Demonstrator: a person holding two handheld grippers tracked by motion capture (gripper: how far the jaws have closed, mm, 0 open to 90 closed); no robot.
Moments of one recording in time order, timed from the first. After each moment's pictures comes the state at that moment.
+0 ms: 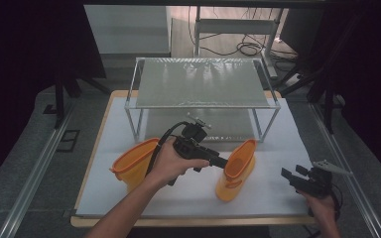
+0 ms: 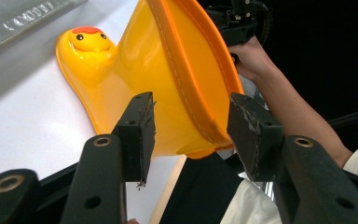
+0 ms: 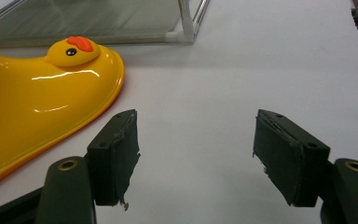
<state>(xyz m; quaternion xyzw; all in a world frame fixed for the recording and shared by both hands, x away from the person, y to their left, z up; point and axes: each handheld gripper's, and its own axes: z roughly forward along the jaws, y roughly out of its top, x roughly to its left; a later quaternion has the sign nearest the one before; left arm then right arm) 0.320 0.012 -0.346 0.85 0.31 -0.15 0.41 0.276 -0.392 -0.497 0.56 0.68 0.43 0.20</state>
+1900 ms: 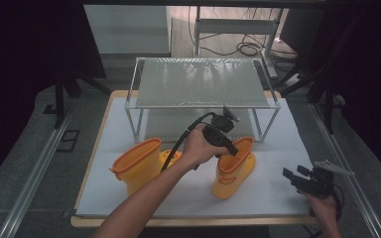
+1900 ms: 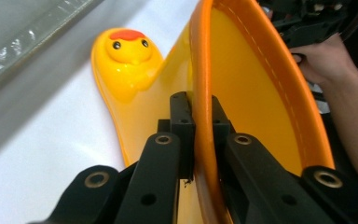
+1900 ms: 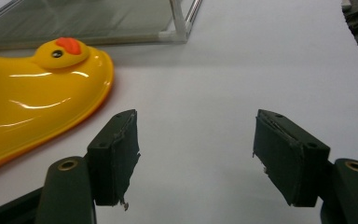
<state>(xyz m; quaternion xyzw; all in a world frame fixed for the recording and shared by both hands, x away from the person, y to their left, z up) 0.360 -0.051 -0.349 0.88 0.34 -0.11 0.31 0.276 -0.397 -0.497 0.57 0.67 0.43 0.20</state>
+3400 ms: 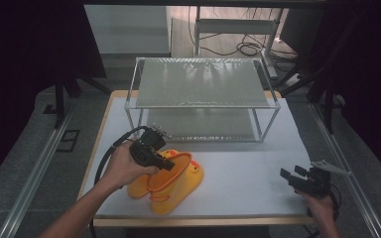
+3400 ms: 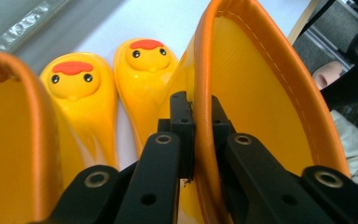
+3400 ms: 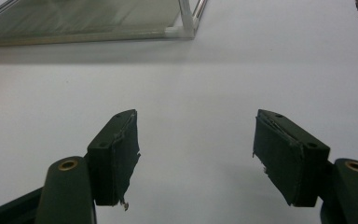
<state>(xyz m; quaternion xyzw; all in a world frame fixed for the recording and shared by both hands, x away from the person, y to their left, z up) 0.298 0.108 -0.347 0.90 0.34 -0.04 0.27 0.277 -0.390 -0.500 0.57 0.68 0.43 0.20</state>
